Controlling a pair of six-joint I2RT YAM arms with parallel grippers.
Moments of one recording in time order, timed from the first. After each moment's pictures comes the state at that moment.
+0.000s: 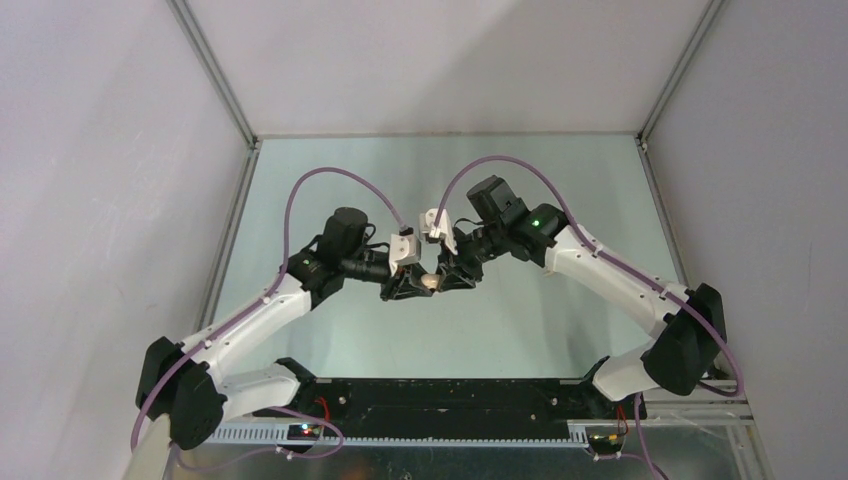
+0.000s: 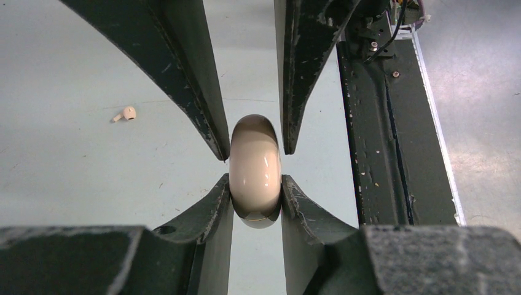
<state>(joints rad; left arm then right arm) -0.59 1.12 0.79 -0.24 0.92 0.43 0.78 1.45 1.31 -0.70 -0.73 -0.56</state>
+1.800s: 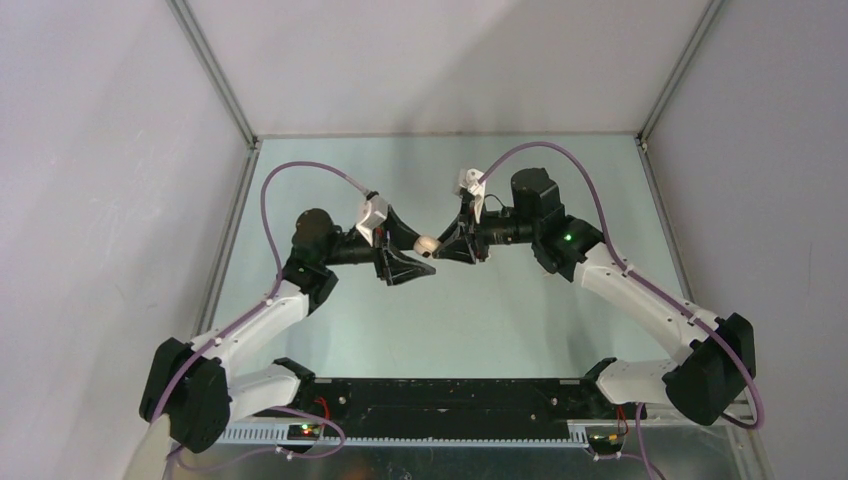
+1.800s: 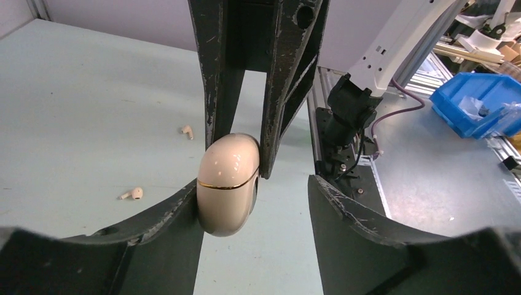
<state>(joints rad) -0.47 1.12 0.64 0.58 1.06 -0.29 0.66 1.28 1.12 -0.17 -0.77 -0.08</state>
